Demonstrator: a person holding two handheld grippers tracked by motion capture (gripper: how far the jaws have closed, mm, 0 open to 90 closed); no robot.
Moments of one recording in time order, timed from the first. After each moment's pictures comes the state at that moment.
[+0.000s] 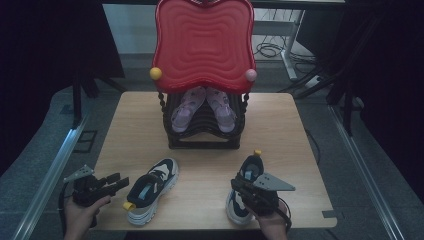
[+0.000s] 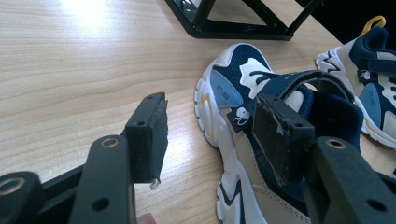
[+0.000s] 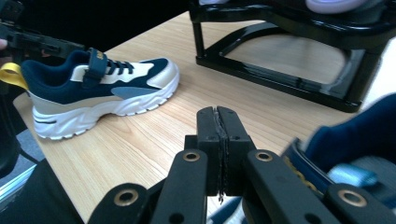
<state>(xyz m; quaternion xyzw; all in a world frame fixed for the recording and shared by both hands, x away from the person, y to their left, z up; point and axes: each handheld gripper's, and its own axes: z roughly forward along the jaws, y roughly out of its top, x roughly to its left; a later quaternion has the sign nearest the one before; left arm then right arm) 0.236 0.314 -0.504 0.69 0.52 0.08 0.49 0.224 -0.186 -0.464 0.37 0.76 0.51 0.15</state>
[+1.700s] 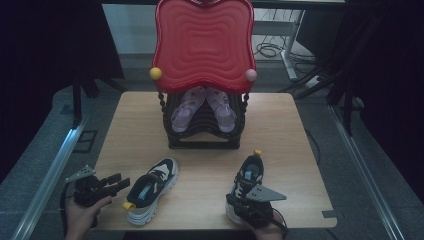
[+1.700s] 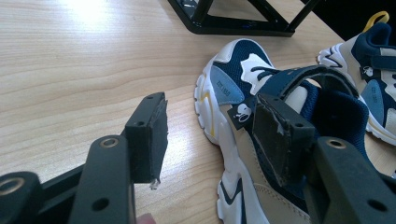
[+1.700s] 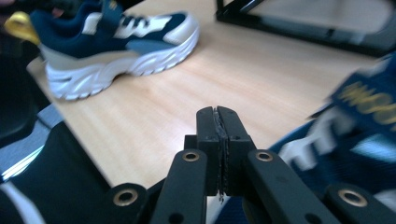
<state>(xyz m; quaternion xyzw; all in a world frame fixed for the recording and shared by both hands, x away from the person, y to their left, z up) 0.237 0.312 -0.508 0.70 0.52 0.07 0.49 0.205 -0.176 -0.492 0.37 0.79 0.48 0.11</state>
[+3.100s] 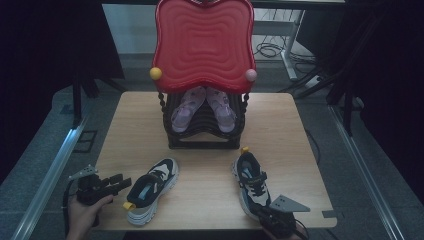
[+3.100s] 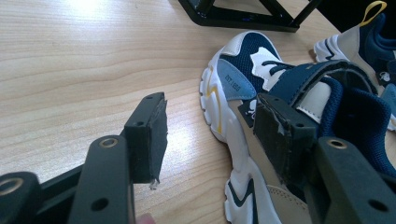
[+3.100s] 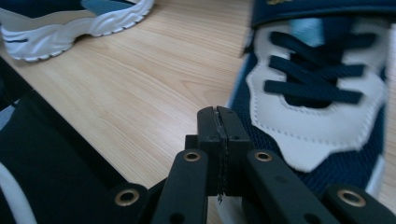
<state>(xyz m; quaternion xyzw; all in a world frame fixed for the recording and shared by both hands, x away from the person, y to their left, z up) 0.244 0.313 -0.517 0.69 0.53 0.06 0.48 0.187 -0.237 -0.513 0.41 0.78 0.45 0.12</state>
